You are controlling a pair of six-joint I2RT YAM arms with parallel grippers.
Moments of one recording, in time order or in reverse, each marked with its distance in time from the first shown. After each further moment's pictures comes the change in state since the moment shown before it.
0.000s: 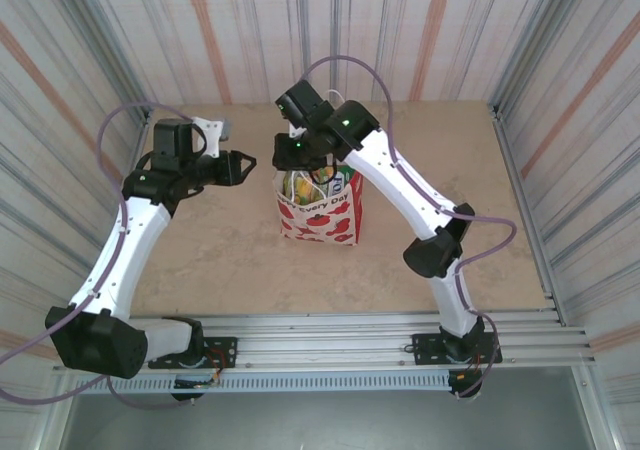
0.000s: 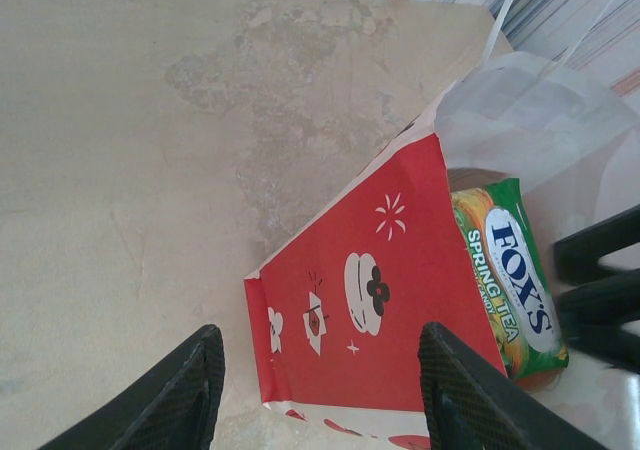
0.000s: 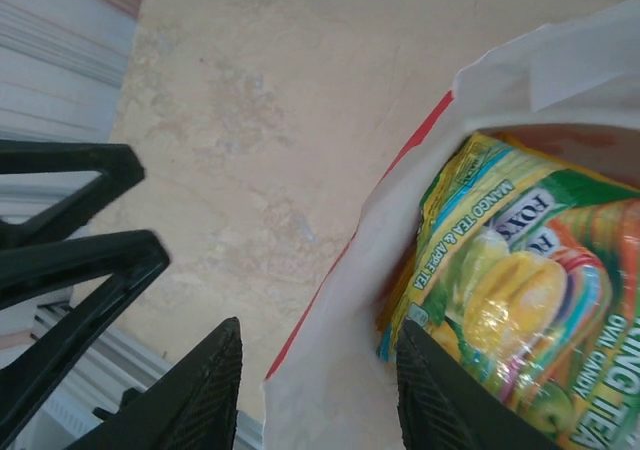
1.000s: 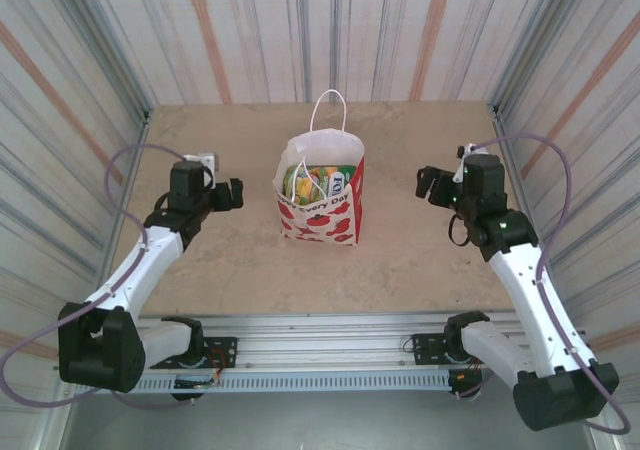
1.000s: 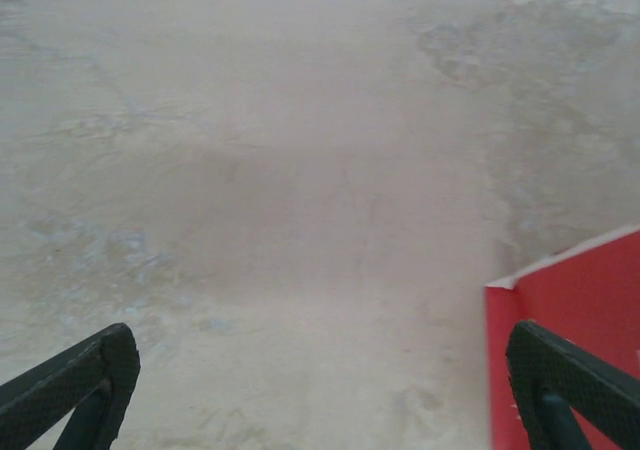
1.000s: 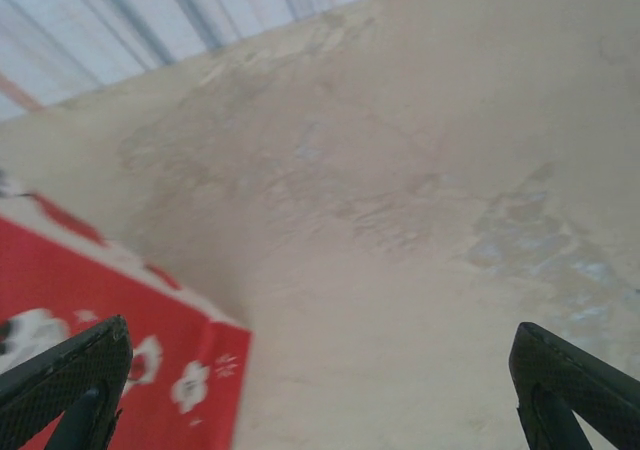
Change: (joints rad) left arm 0.009 -0.069 -0.487 0.435 -0.452 -0.015; right arm -0.671 -1.163 -1.590 0.745 0.091 -0.268
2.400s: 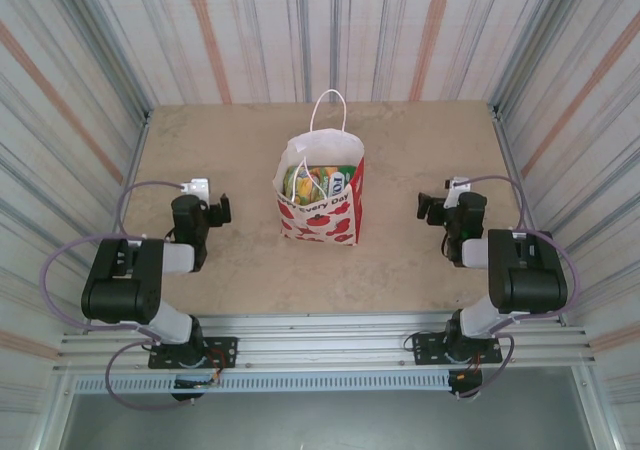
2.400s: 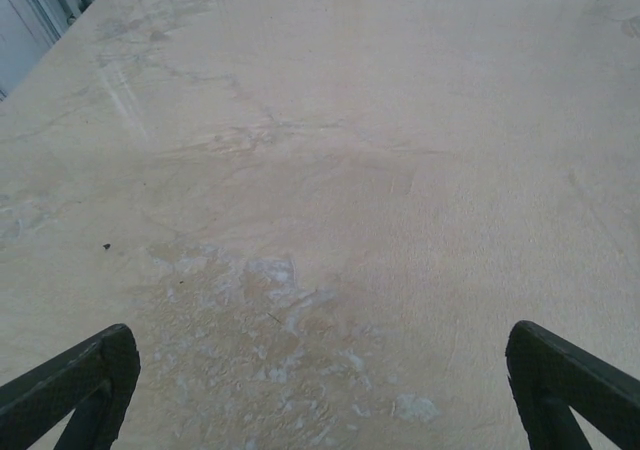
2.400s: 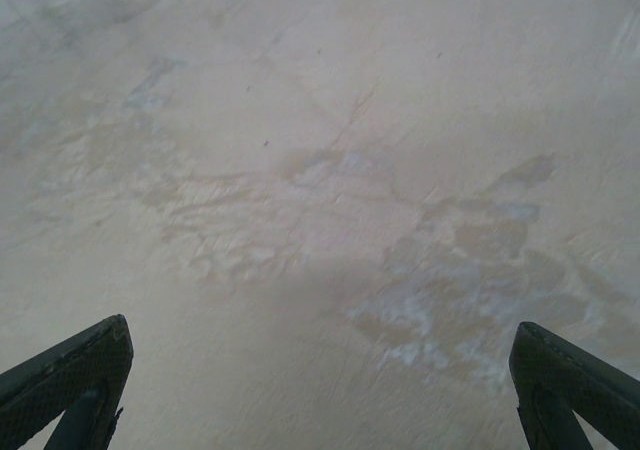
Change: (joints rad) left arm 0.126 0.354 -0.373 0.939 -0.105 0.209; right arm -0.235 0.617 -0.546 1.291 -0.166 -0.283
